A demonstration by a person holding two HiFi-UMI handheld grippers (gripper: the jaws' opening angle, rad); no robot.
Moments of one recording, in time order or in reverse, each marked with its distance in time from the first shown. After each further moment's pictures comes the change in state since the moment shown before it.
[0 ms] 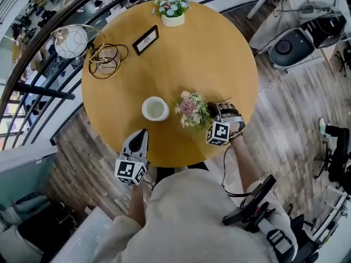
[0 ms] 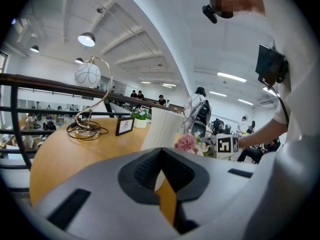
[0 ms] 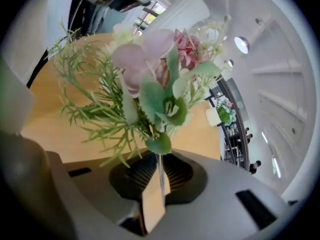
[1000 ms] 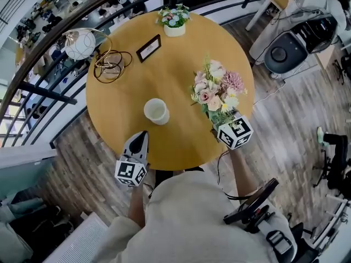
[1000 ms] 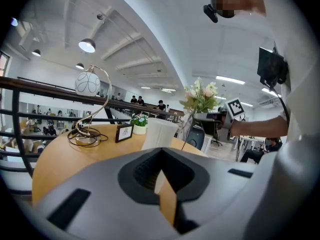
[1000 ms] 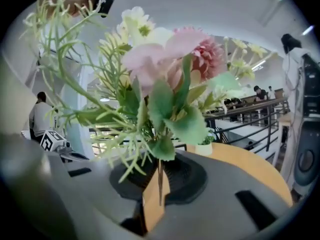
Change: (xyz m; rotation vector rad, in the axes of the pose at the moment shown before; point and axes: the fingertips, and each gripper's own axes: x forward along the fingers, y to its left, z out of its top) left arm -0.005 -0.010 0.017 0.017 -0.065 0.009; right arm -0.136 -0.146 0.080 1.072 -0.833 0.051
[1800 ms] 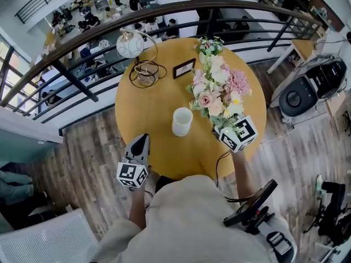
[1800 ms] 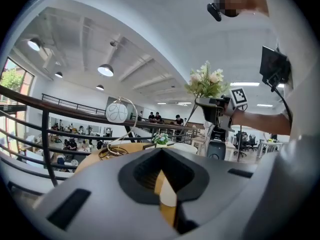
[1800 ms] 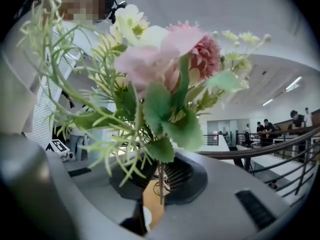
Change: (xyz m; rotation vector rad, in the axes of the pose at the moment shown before) left arm -0.061 0.044 0.043 0.009 -0.186 0.241; right arm 0.053 0.100 0.143 -0.250 -0.207 0.282
